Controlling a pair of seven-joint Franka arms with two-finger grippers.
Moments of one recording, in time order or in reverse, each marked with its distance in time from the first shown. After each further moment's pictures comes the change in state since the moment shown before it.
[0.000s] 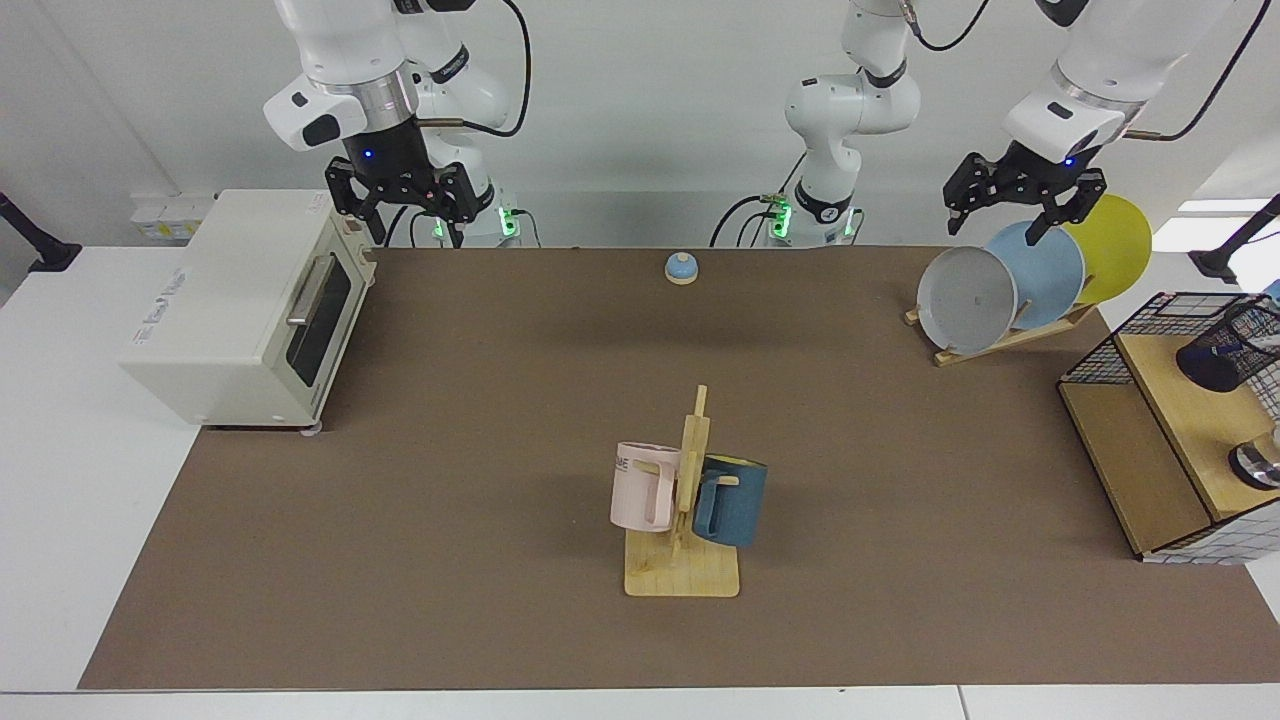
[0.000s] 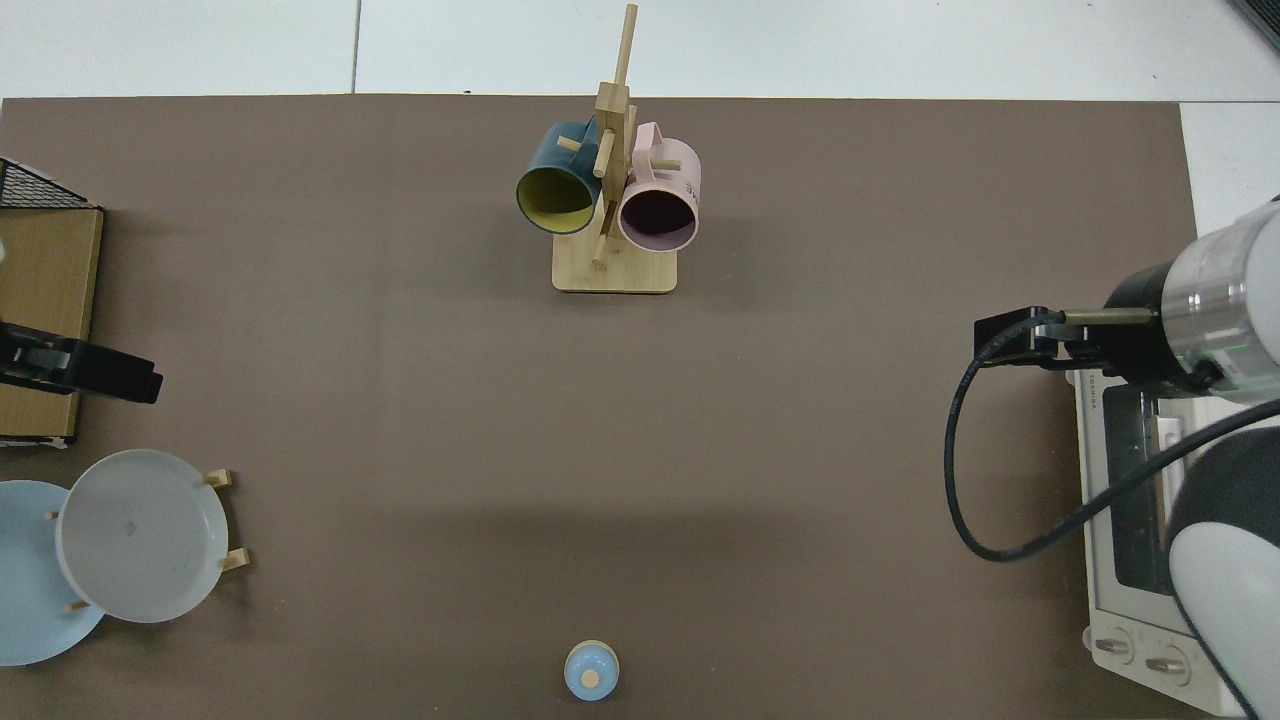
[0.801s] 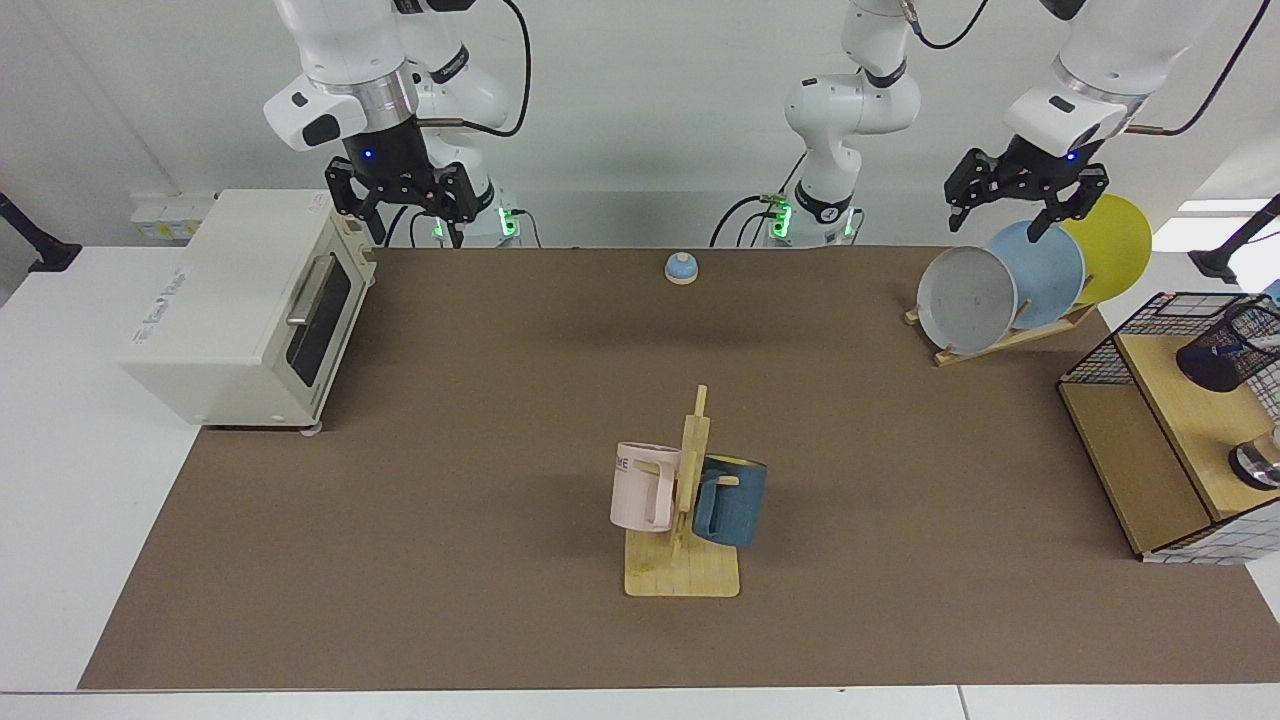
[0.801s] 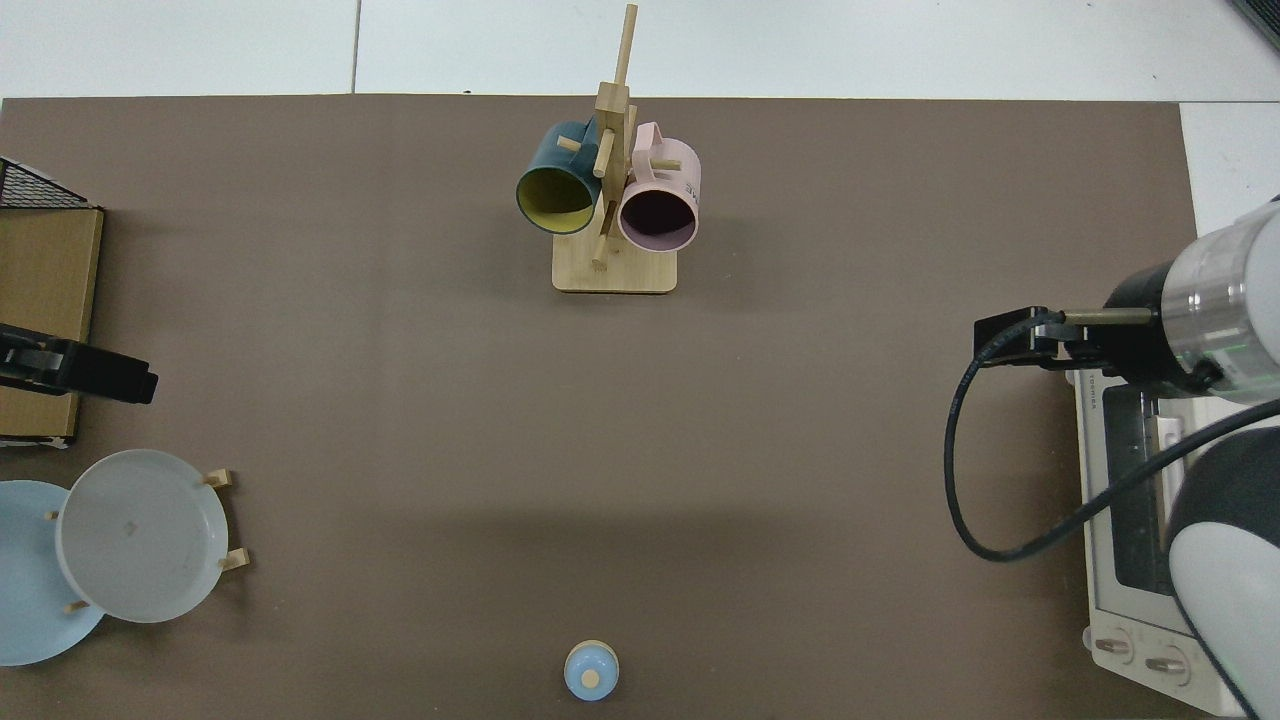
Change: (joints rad) left arm -0.002 -0.004 0.002 0.006 0.000 -0.003 0.000; right arm 0.000 0.000 0.000 0.000 0.000 0.000 0.000
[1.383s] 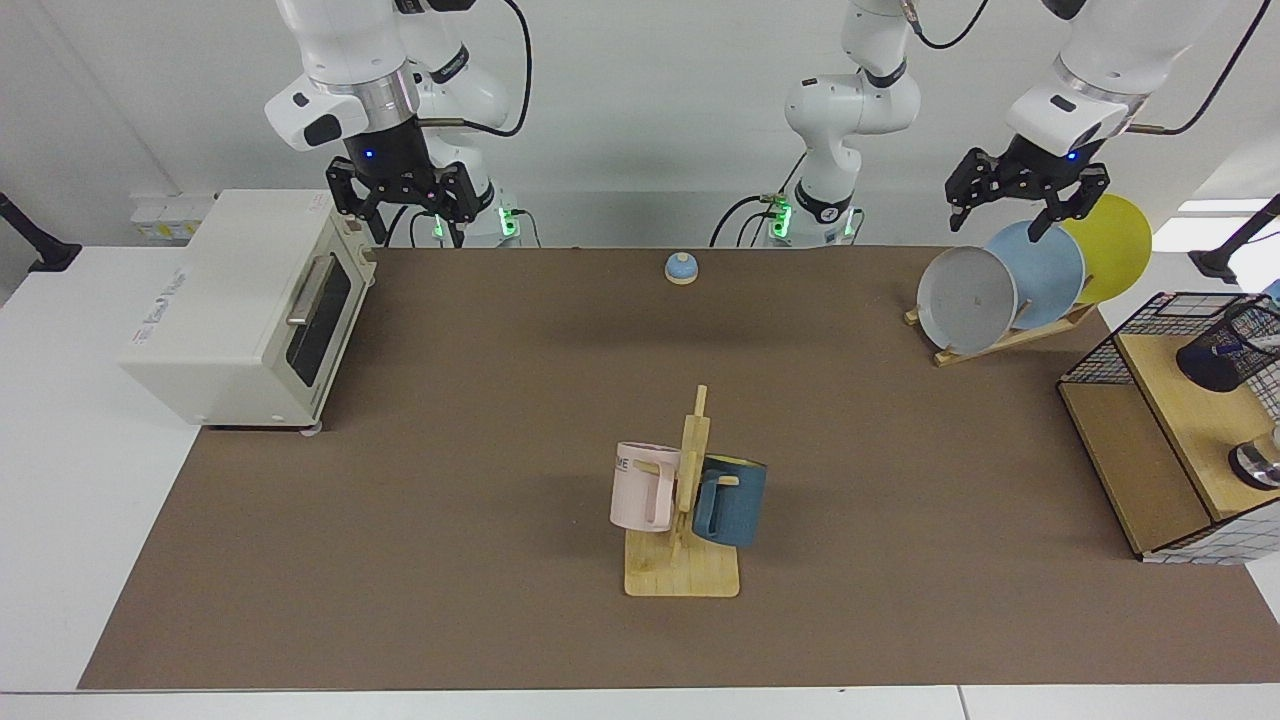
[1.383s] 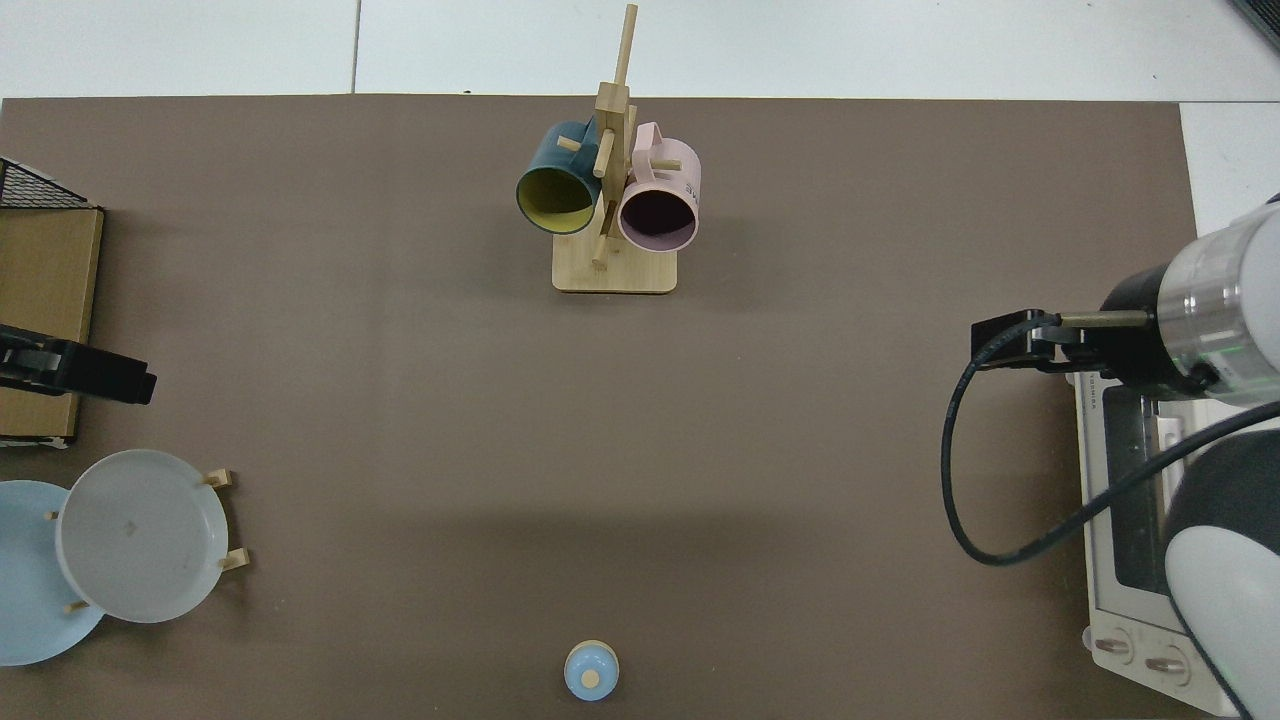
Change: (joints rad) left arm 0.000 0.000 0.002 0.000 0.000 -0.001 0.000; right arm 0.000 -0.001 0.004 0.000 0.000 -0.007 -0.001
